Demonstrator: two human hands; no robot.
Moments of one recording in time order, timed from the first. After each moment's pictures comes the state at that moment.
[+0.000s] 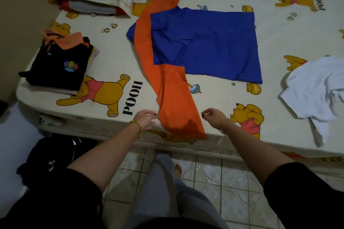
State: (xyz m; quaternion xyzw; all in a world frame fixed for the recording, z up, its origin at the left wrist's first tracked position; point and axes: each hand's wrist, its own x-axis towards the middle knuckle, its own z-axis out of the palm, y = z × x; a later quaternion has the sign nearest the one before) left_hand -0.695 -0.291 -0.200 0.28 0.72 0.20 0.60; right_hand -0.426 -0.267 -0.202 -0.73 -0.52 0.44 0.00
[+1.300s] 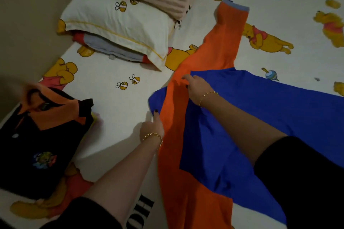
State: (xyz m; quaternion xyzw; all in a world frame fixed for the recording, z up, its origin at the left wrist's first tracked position) left_hand -0.786 0.120 -0.301 0.16 0.89 0.15 0.39; right_hand -0.667 0.267 -0.261 -0.50 -0.84 0.22 0.00
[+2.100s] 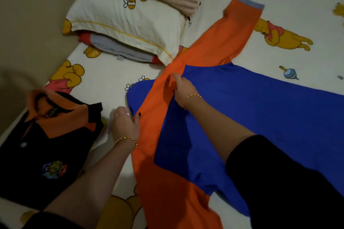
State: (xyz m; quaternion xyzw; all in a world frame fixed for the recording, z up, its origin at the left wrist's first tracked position) left_hand -0.893 0.098 -0.301 0.37 0.90 0.20 0.14; right_hand -0.751 0.255 -0.298 -0.52 -0.81 0.28 0.04
